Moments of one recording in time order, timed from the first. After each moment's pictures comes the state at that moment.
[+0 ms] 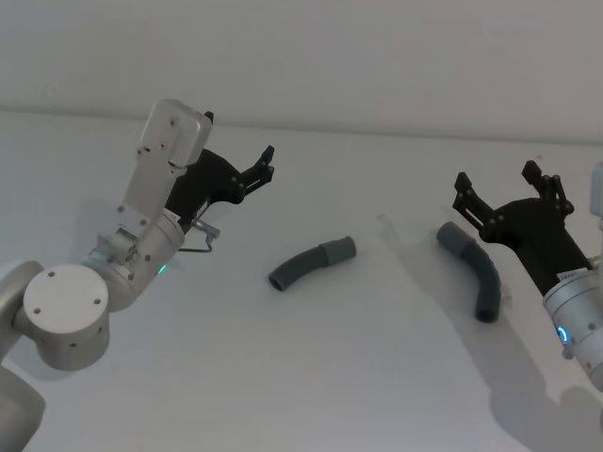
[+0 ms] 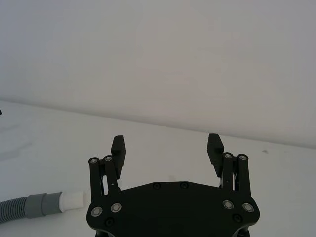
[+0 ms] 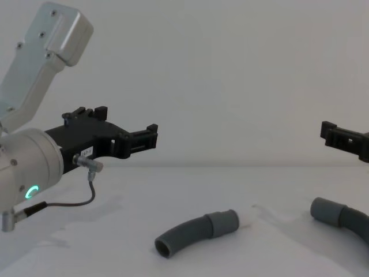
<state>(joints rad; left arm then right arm) -0.24 0.38 0.45 -1.63 -0.20 0.01 -0.01 -0.01 0.34 -0.23 -1.77 0.29 0.03 0.07</state>
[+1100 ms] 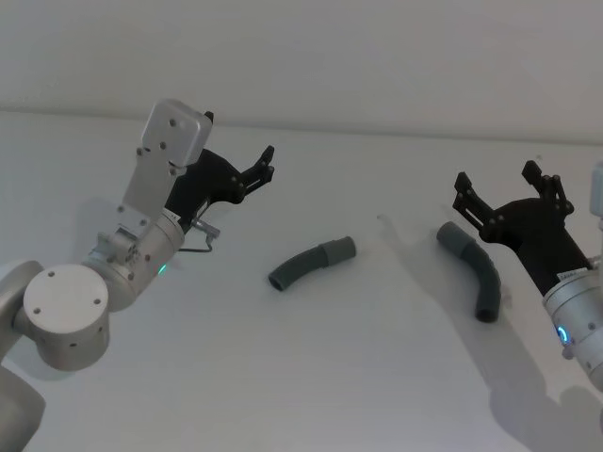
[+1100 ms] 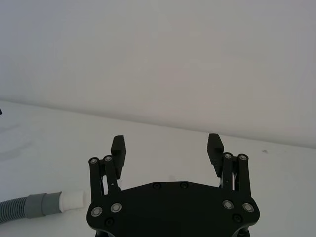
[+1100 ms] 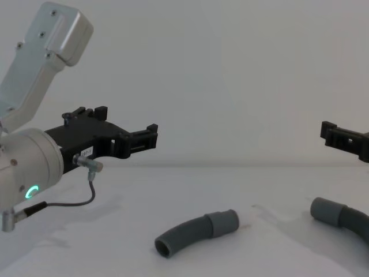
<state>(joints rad) -0.24 0.38 0.45 -1.63 -0.20 0.01 -0.01 -0.01 0.34 -0.23 -1.77 0.29 0.03 0.07</state>
